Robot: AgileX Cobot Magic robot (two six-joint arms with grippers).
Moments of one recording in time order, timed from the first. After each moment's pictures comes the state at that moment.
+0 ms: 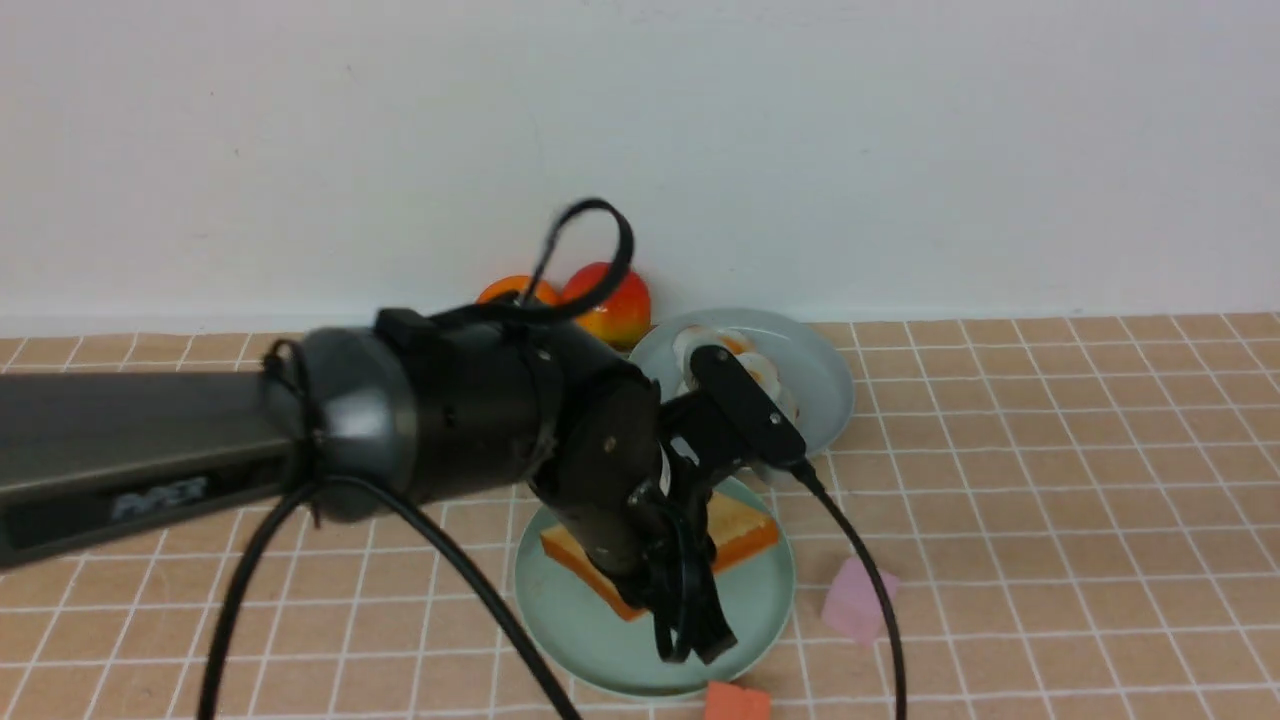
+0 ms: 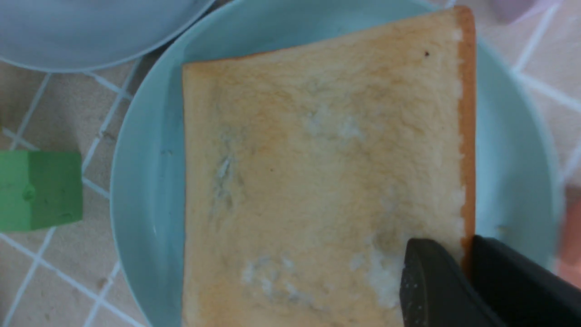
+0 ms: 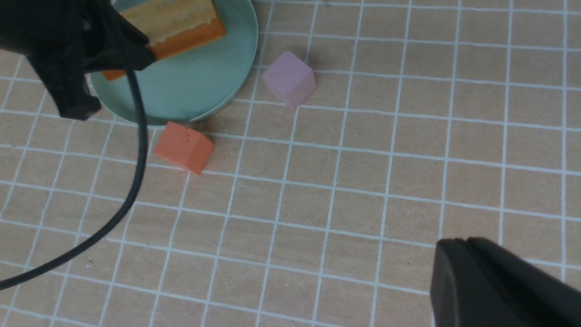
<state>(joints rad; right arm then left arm) 0.09 0.63 -0.83 0.25 1.12 -0.08 -0.74 1.84 -1.26 0.08 0.57 0.26</state>
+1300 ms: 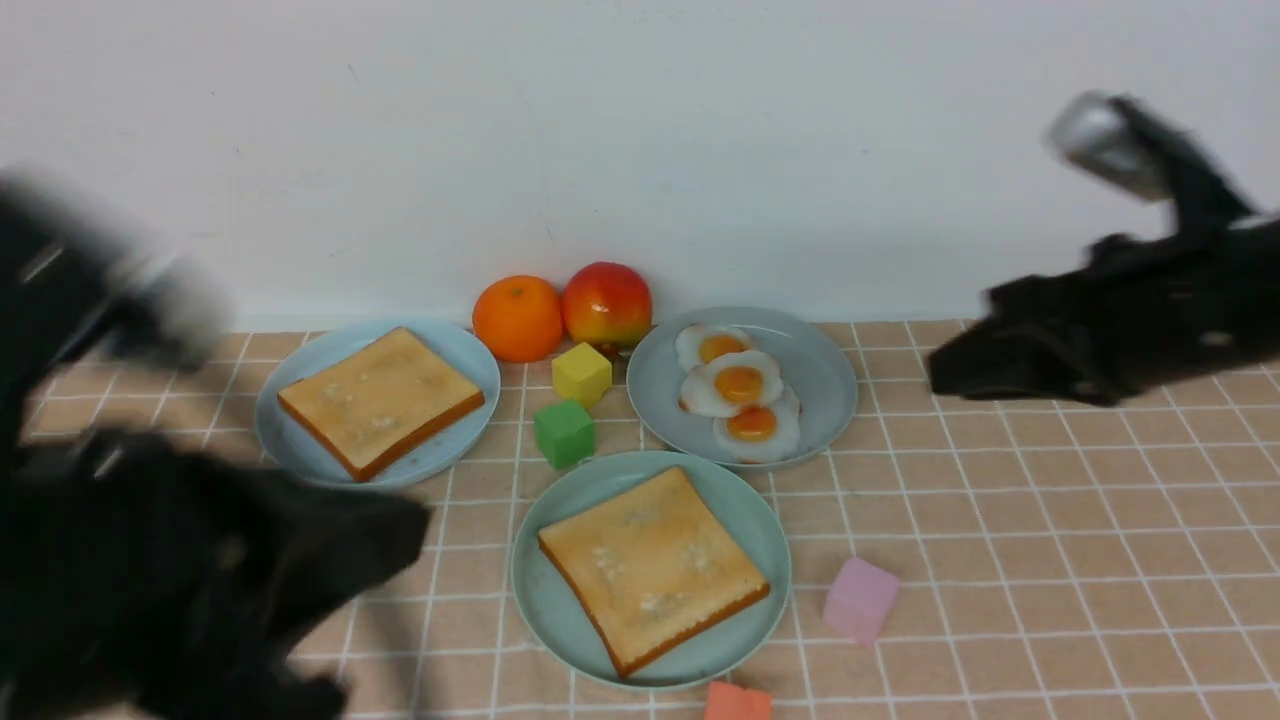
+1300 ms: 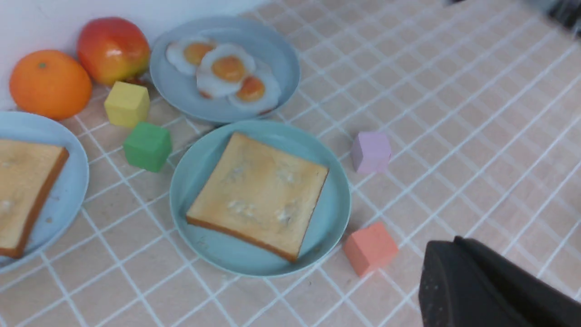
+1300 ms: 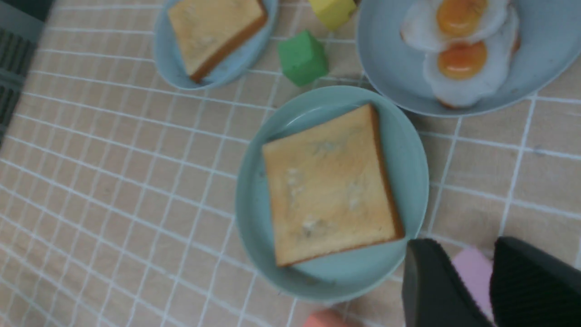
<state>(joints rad) 0.13 1.52 -1.15 0.83 0.79 -0.49 -0.74 0.73 -0.70 -0.04 0.46 -0.13</state>
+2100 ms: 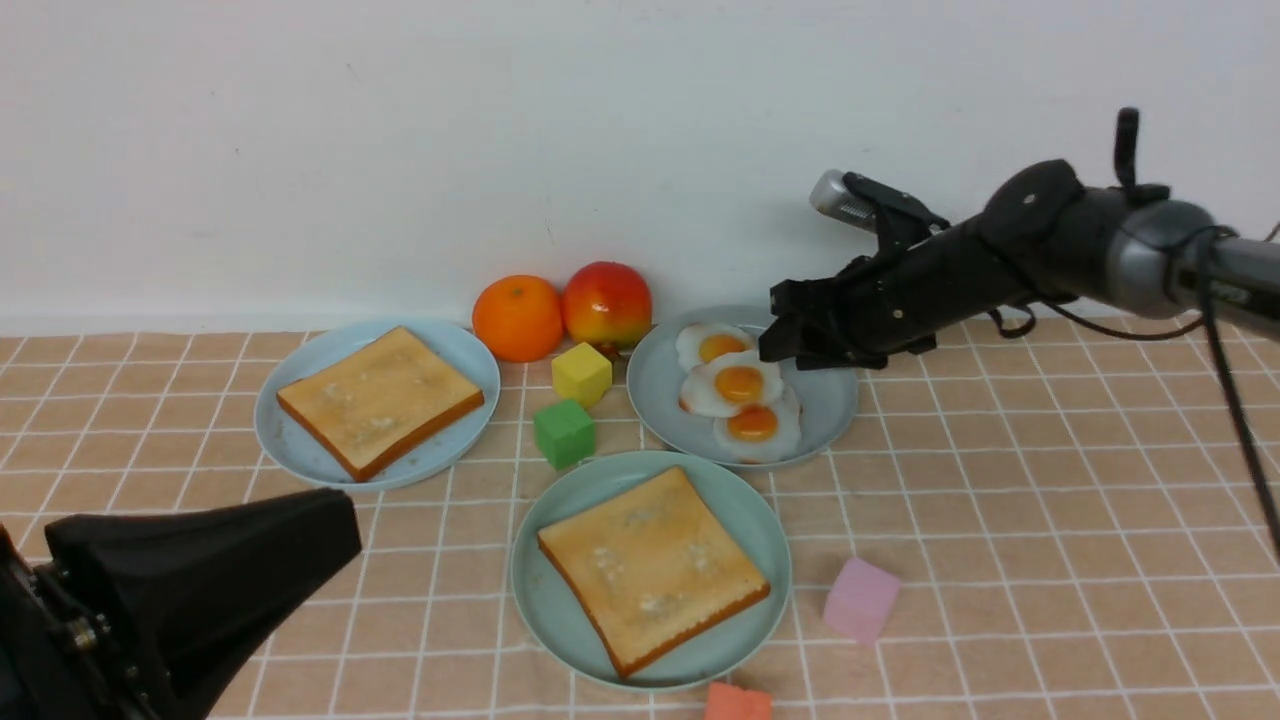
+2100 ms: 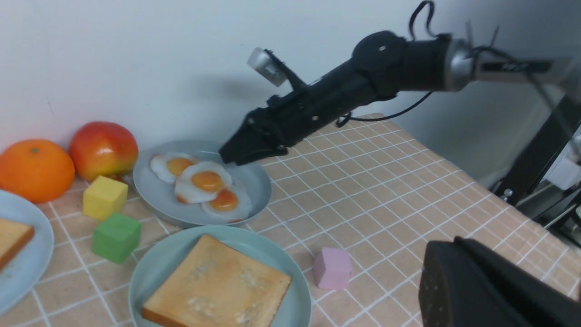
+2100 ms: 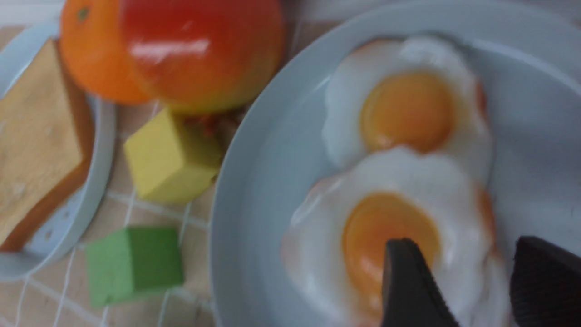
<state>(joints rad) 0.17 2.31 -1.84 0.83 0.68 -0.45 -0.74 0.55 -0.48 -0.04 0.11 -0.26</state>
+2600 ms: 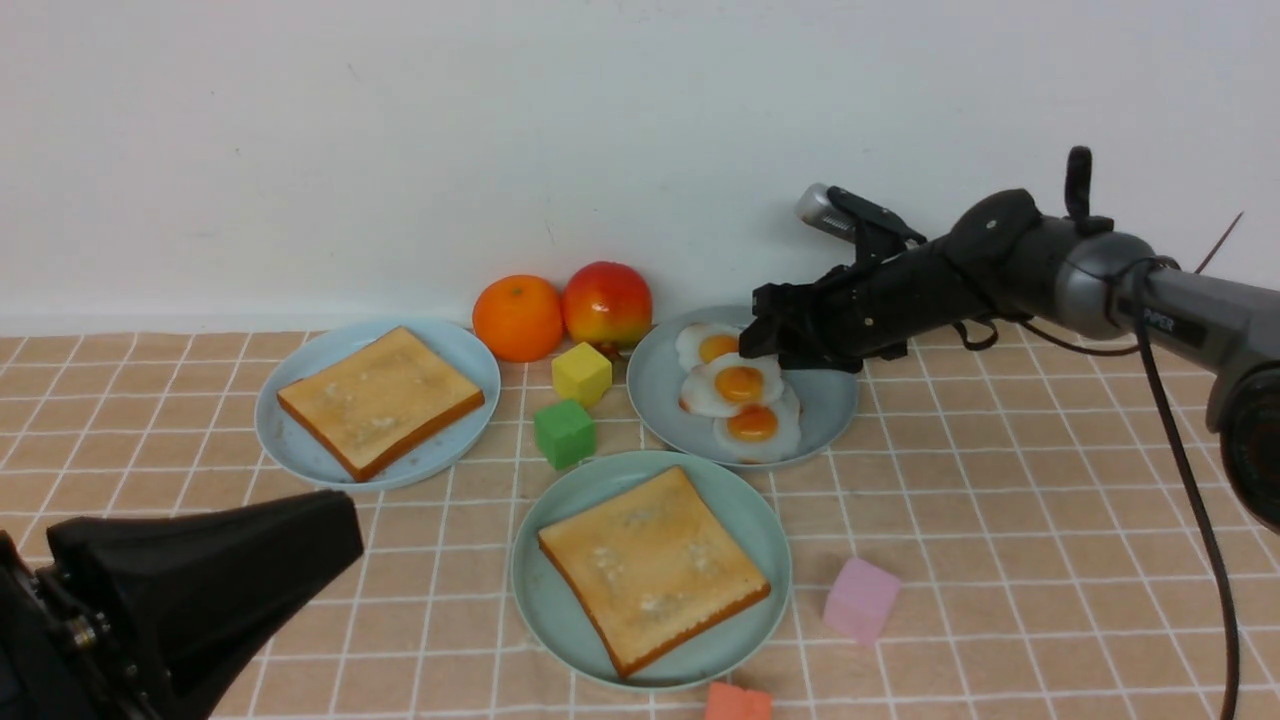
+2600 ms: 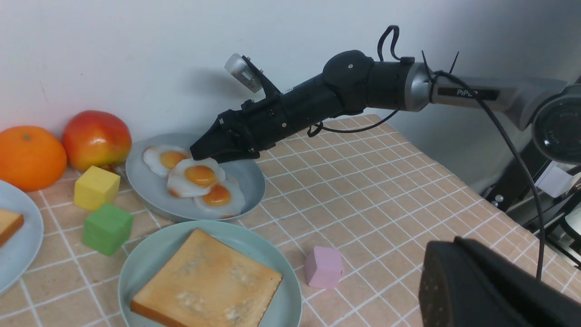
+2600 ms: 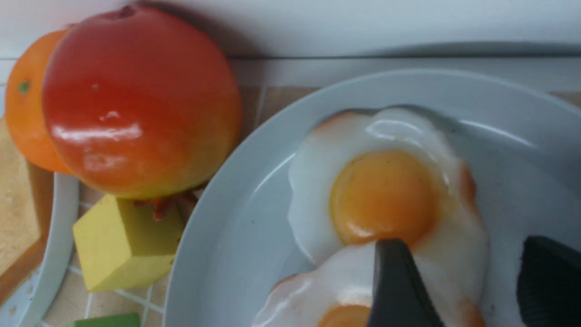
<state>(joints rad) 0.17 2.44 -1.97 0.88 0.64 -0.44 -0.74 0.55 -0.48 -0.06 0.11 -0.27</state>
